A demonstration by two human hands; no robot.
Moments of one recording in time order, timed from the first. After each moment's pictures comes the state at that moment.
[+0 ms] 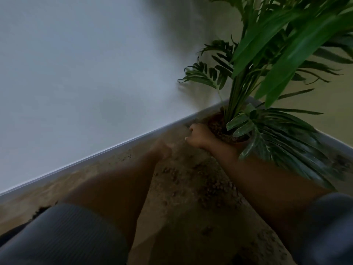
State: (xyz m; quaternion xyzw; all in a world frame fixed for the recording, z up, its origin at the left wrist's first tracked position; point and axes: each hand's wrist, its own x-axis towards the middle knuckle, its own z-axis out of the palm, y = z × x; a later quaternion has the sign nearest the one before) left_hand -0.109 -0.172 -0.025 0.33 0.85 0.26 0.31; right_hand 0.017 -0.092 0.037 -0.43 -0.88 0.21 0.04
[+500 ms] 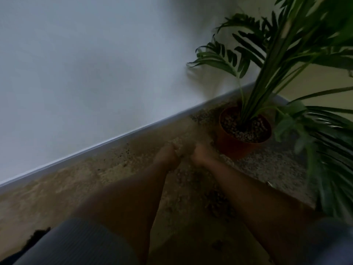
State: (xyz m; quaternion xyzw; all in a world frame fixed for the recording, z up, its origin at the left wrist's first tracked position) left_hand -0.142 -0.144 -0.106 0.41 0.84 0.21 0.29; right_hand -0.031 -0.065 -0.090 -0.50 -0.83 0.23 -0.07
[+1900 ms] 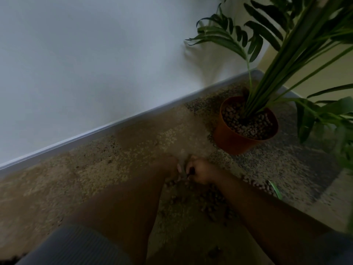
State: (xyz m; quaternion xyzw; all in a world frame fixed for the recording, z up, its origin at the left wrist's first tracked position) left_hand -0.141 -0.119 -0.169 0.53 0.75 -0.02 0.39; right_hand 0.002 -0.047 -0.168 -0.32 -0.89 0.27 -0.17
